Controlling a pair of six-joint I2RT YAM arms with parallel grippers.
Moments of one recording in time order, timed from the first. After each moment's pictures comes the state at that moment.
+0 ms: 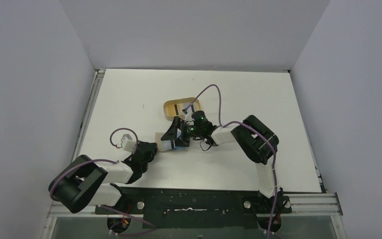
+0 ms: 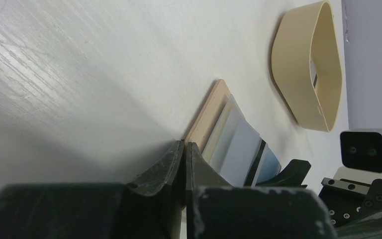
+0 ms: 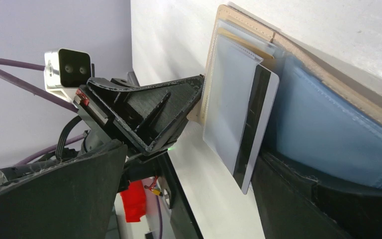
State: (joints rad) left arm -0.63 1.34 0.16 0.52 -0.58 -1.44; right arm 0.73 2.07 1.02 0.54 -0.64 1.07
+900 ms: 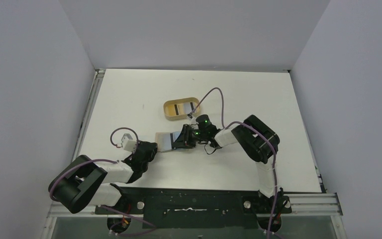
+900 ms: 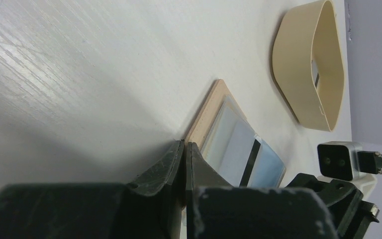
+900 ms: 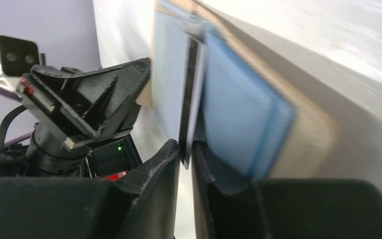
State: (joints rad) left arm -0.63 1.34 0.17 0.49 -0.57 -1.44; right arm 0.70 2.06 0.95 0.52 -0.63 0.96
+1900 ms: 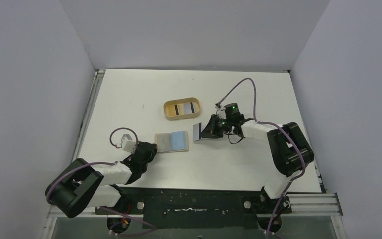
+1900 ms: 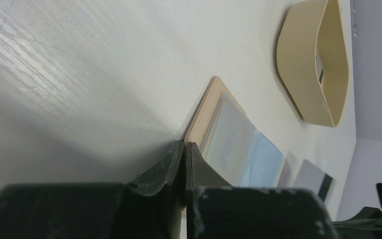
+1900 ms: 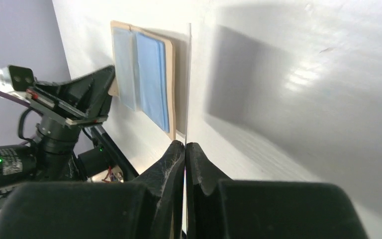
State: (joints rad) left arm -0.63 1.29 0.17 0.44 -0.57 -1.43; right arm 0.44 1.75 0.83 0.09 -0.62 0.75
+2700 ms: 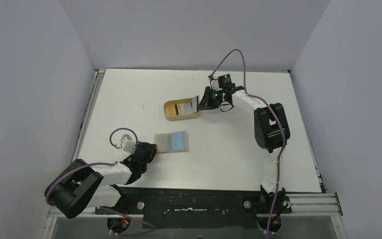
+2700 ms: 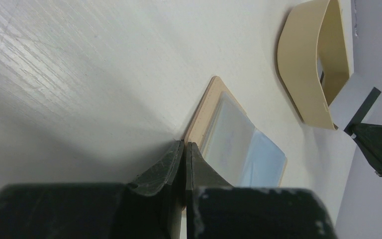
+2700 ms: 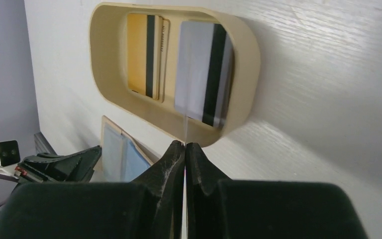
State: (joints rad) left arm -0.63 1.28 0.16 0.43 -0.57 -1.43; right arm 0.34 2.12 1.57 -0.33 -0.57 0.45
